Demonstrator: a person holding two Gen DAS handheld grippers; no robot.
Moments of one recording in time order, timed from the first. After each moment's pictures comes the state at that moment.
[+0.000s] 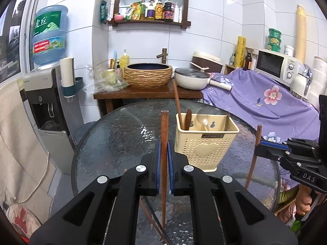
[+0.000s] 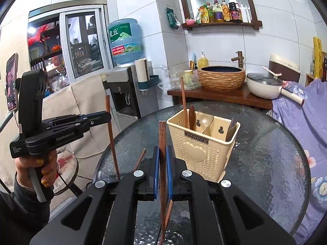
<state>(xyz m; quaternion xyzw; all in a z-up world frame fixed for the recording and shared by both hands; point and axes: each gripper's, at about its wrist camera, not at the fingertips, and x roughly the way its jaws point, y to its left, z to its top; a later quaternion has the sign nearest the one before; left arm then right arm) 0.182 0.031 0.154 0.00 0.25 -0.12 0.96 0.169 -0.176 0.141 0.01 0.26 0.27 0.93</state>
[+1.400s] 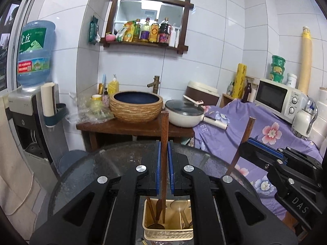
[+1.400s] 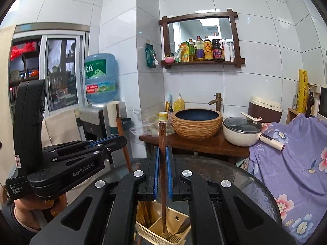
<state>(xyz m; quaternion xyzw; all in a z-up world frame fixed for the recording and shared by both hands) 0.309 -0.041 0.236 -0.04 0.19 -0.13 0.97 0.267 -0.196 0.235 0.00 0.15 0.19 0.97</state>
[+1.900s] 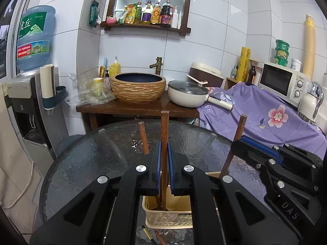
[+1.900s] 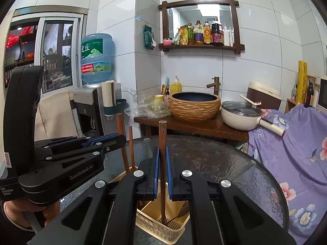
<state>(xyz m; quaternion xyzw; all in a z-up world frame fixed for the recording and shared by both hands) 0.312 -0.048 0.167 -0.03 0.23 -0.12 0.97 0.272 -0.187 0.168 -0.02 0.18 0.17 0.97</state>
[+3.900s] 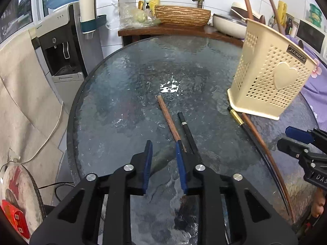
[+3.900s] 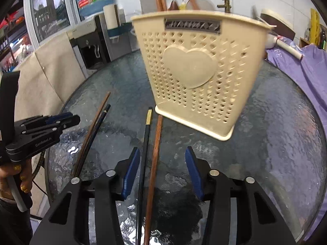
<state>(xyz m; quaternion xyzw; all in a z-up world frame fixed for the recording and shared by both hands) 0.234 0.077 -0.009 0.00 0.42 -0.02 0.91 0.218 -0.133 0.003 -0.03 0.42 0.18 0.89</state>
